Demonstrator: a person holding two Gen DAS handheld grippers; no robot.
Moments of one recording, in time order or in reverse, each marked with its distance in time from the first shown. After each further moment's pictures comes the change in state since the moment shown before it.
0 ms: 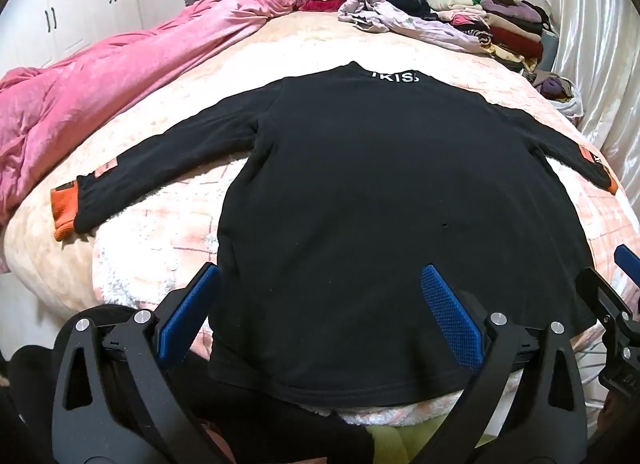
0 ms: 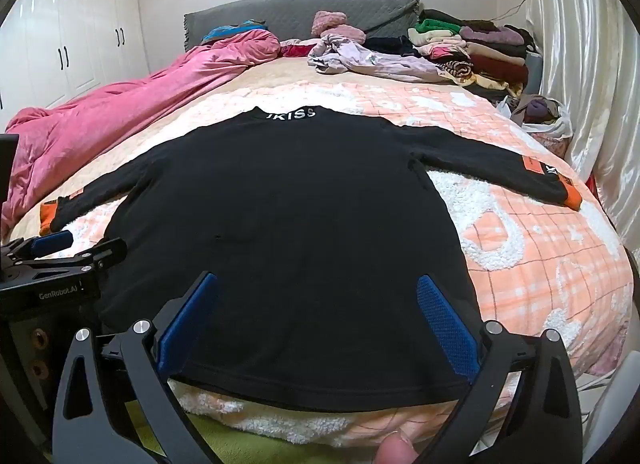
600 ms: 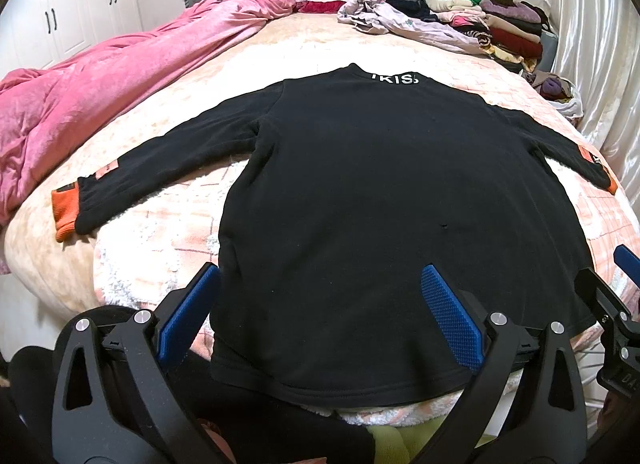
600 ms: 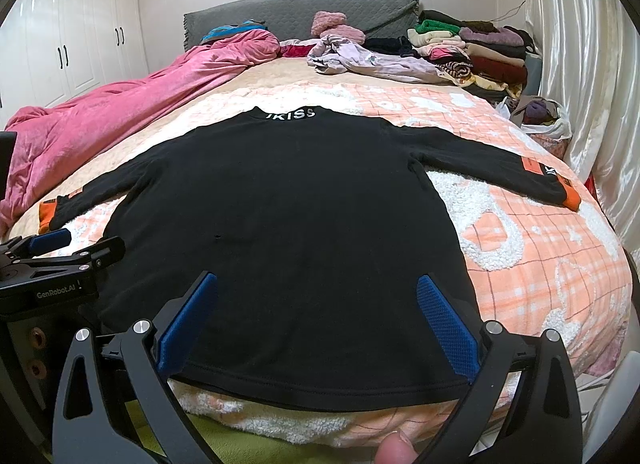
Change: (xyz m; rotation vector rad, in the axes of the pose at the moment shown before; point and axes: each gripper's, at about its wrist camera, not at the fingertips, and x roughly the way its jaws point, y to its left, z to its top) left arm -0.002 0.000 0.000 0.000 -0.006 0.002; right arm -0.002 0.001 0.000 0.000 -0.003 0.000
